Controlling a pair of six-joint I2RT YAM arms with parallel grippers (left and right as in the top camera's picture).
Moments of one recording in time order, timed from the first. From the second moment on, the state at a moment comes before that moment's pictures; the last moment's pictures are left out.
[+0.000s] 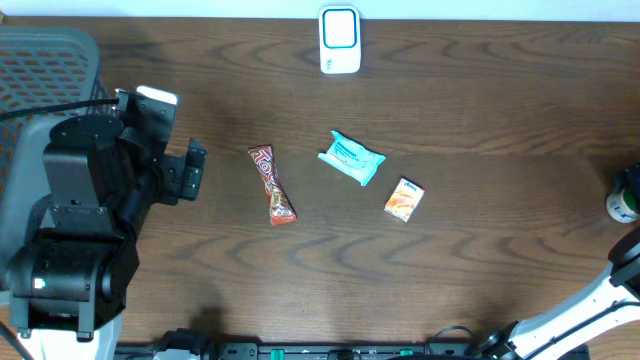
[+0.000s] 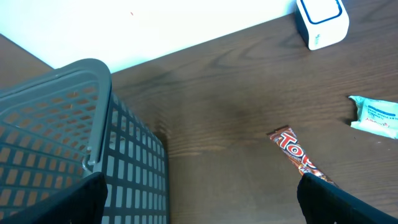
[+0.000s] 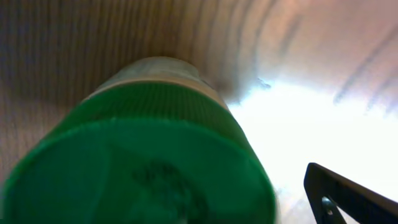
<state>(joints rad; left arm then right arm) -0.09 1.02 1.43 -1.02 -0.13 0.27 -0.80 2.15 1.73 -1.09 0.12 0.44</state>
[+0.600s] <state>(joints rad) -0.09 1.02 1.43 -1.02 -0.13 0.27 -0.65 1.72 1.90 -1.27 -0.47 0.38</state>
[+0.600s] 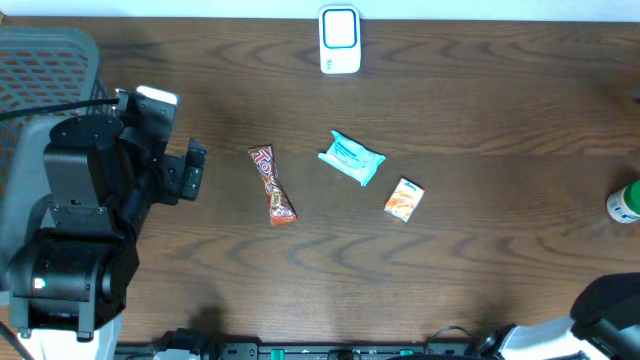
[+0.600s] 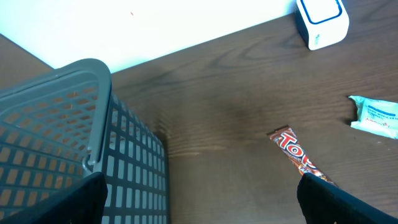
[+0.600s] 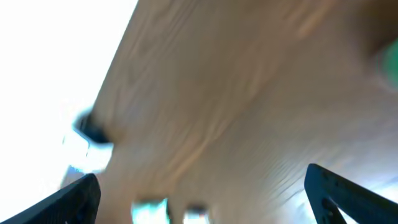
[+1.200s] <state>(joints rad) -0.09 1.02 1.43 -1.02 -0.13 0.27 0.18 1.72 1.78 -1.26 -0.23 0.31</state>
